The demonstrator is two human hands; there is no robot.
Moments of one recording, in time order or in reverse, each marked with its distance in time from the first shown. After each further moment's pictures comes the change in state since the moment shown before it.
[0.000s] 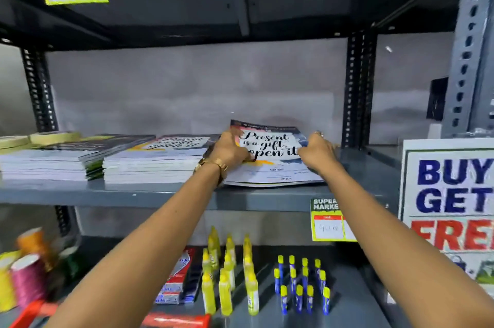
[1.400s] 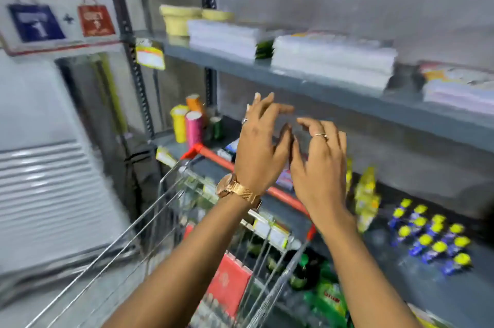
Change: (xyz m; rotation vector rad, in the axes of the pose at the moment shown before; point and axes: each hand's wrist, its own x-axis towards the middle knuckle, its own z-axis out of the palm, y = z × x) left_hand -0.208 -0.165 -0.119 0.287 0.516 0.198; right_hand -0.261 -0.081 0.184 0.254 -0.022 -0.717
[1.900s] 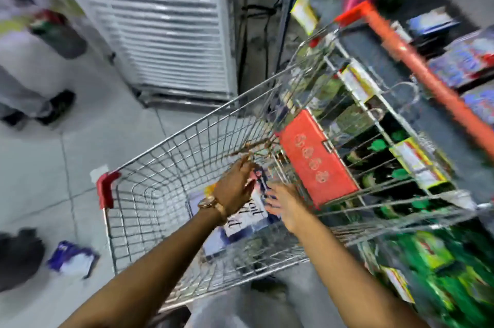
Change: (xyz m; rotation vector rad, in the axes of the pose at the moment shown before) left_hand -0.351 -0.224 -0.116 0.410 -0.491 -0.880; right_hand -0.287 -0.078 0.192 0.541 -1.435 1.403
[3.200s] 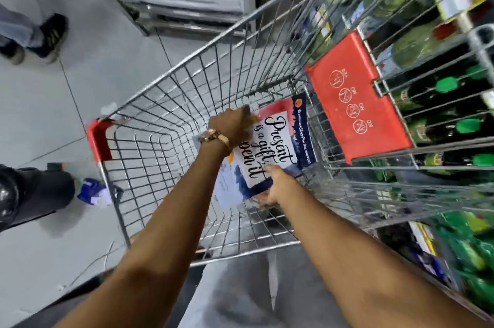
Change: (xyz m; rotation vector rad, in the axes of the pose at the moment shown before) left_hand 0.045 -0.052 -0.002 0.365 -0.236 -0.323; right_hand 0.085 0.084 0.045 0.218 0.096 0.563
